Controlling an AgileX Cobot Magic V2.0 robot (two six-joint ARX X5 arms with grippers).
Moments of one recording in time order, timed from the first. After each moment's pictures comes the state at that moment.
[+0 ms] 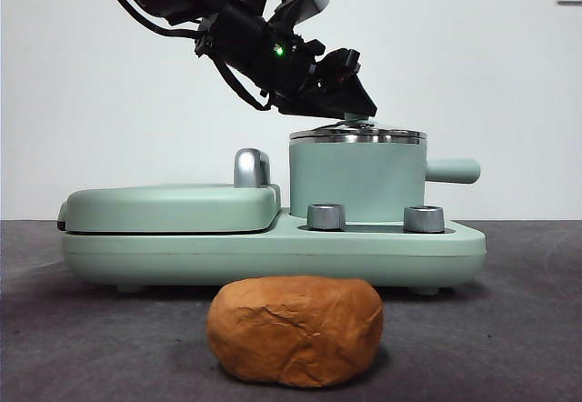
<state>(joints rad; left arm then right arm) -0.58 1.98 1.51 0.16 0.37 0.22 0.38 0.84 0.84 -0.33 -0.23 -0.31</state>
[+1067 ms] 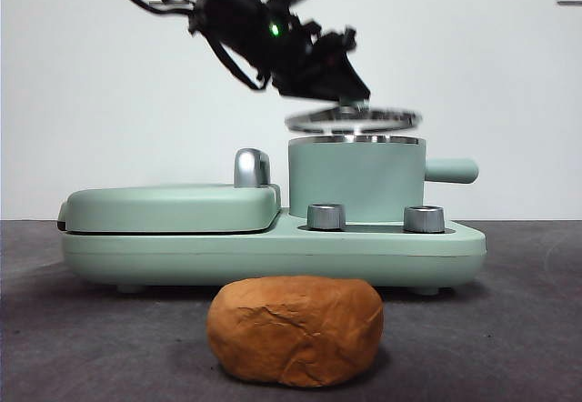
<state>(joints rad) -0.58 1.91 1.51 0.11 0.36 0.22 0.38 0.84 0.84 -0.33 -0.23 -0.31</state>
